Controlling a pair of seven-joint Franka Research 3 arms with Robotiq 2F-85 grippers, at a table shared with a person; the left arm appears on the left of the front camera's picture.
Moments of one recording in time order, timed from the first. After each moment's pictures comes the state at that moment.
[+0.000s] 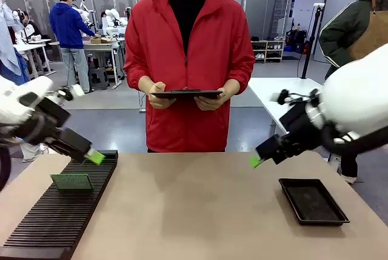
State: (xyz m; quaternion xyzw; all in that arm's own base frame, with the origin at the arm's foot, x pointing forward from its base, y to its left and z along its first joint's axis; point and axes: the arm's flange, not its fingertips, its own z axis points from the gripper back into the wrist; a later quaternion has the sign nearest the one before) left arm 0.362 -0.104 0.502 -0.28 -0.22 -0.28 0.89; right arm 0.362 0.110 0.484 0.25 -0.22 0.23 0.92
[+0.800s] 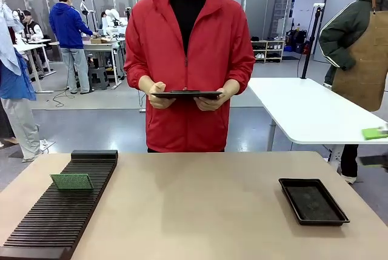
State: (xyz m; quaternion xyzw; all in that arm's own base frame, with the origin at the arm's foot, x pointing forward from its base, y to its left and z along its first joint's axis) left arm 0.274 0.141 0.496 -0.55 -0.28 -0.11 0.78; right arm 0.288 -0.140 0.472 0.57 -0.21 0.02 0.79
